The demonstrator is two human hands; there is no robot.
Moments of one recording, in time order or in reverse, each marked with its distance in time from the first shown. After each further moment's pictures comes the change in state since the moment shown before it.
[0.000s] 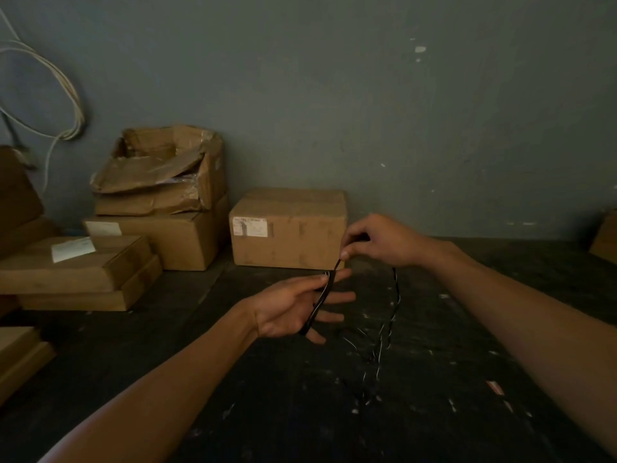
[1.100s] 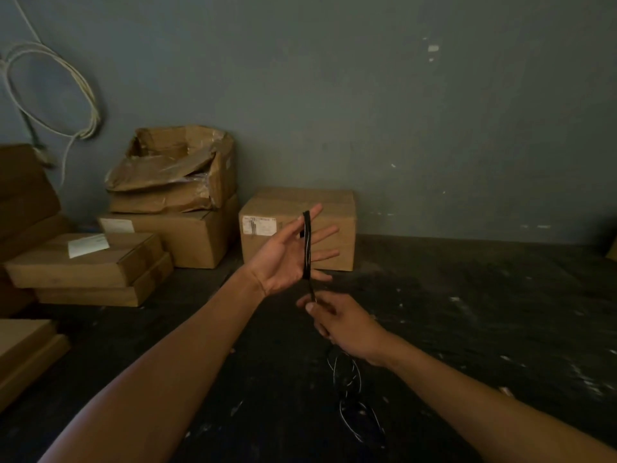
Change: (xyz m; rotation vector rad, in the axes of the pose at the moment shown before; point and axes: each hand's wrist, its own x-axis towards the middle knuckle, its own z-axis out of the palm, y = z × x) left_hand -0.001 0.049 -0.016 -0.257 0.218 0.370; right_hand -0.034 -0.045 0.127 0.691 0.005 0.225
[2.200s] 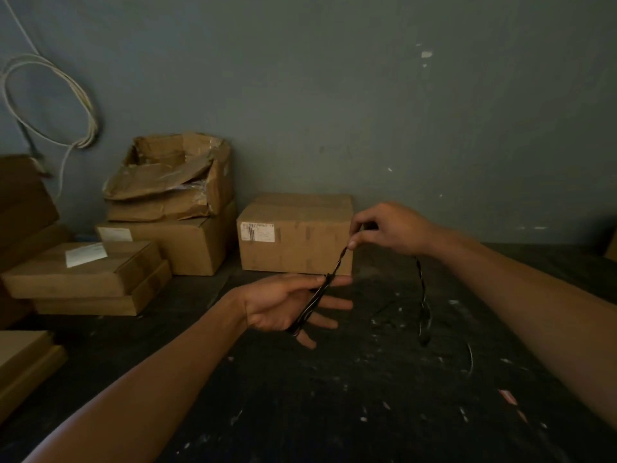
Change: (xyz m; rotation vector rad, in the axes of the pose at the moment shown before) left_hand -0.029 -0.013 -0.005 0.312 -0.299 -0.467; right_hand 0.042 -0.072 -0.135 -0.816 0.061 -0.251
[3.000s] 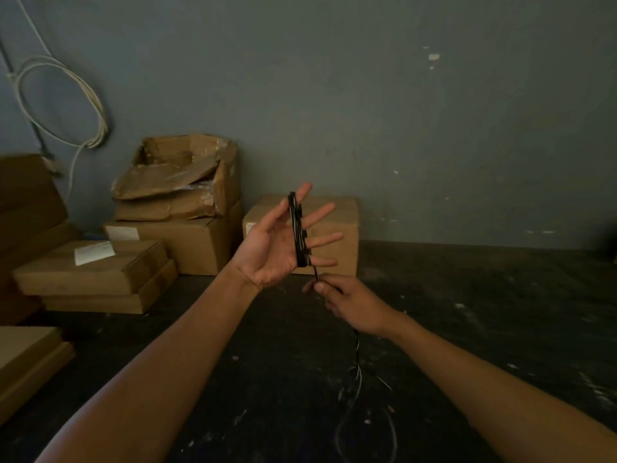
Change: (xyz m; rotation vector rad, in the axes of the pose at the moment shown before) left_hand -0.006 0.047 -0.002 -0.374 0.135 0.628; right_hand -0.021 -0.032 0.124 0.767 -0.001 0.095
